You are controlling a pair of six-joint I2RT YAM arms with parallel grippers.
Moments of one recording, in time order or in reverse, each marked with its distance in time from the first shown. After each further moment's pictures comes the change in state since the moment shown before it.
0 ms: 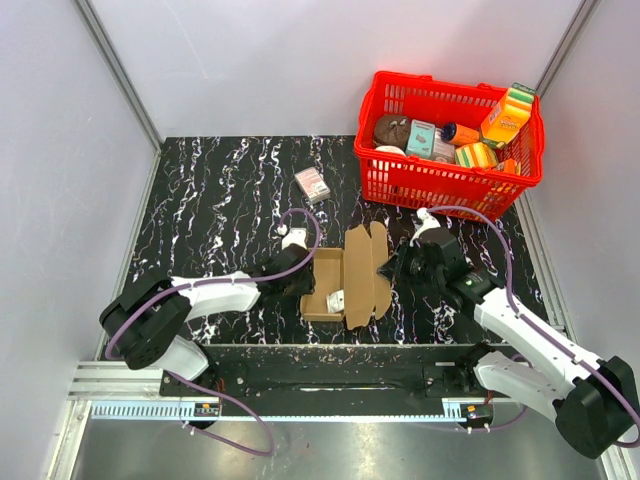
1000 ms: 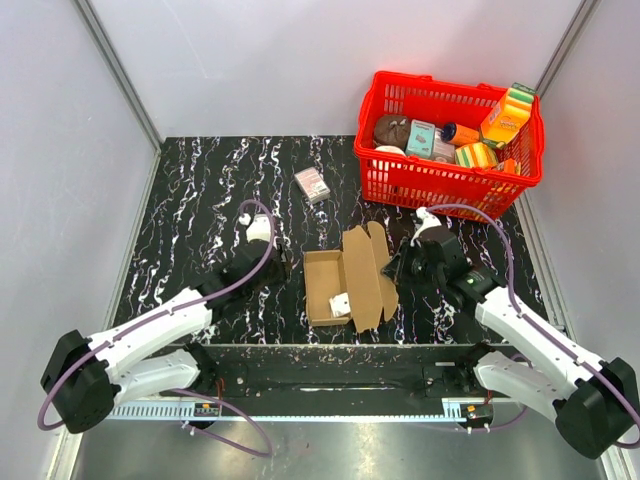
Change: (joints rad) left arm 0.038 -0.454 0.012 -0.256 -0.094 0.054; right arm 0.000 0.002 0.027 -0.057 0.024 -0.051
